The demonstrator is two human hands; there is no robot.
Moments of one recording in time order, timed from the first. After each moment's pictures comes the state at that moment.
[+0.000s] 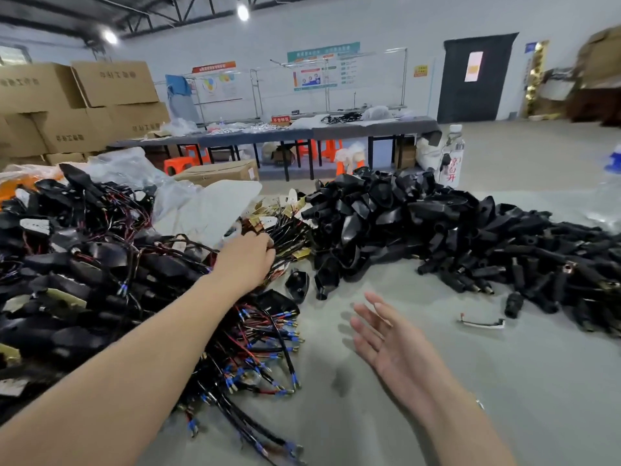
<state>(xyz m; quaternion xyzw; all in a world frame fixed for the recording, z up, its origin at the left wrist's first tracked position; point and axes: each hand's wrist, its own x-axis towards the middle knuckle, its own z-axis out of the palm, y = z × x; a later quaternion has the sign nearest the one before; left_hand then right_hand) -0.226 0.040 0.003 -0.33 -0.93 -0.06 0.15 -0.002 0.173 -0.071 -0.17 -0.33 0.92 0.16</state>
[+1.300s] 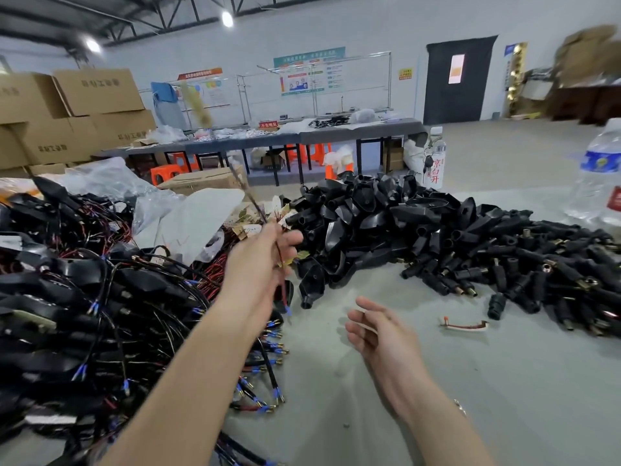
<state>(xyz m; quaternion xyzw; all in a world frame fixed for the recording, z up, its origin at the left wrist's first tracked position) -0.124 0.071 0.034 -0.14 -0.60 -0.78 -0.14 -0.012 0.182 -0.070 -0.25 -0.37 0.85 0.26</state>
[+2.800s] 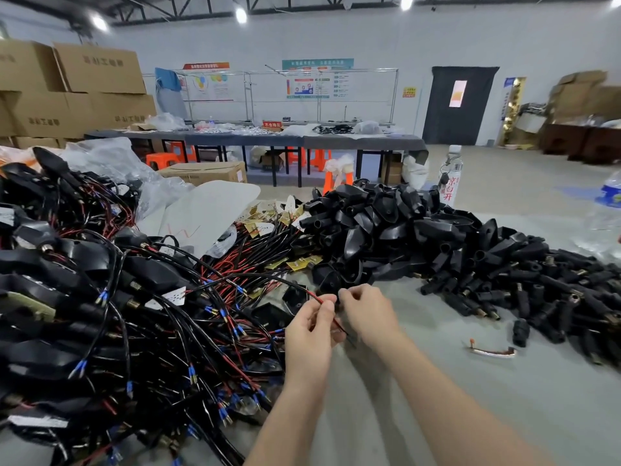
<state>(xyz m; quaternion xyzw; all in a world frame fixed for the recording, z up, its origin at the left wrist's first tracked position) -0.110 0.092 -0.084 -0.14 -0.55 -0.81 -0.13 -0.097 0.196 -0.059 -0.34 -0.84 0.39 0.17</state>
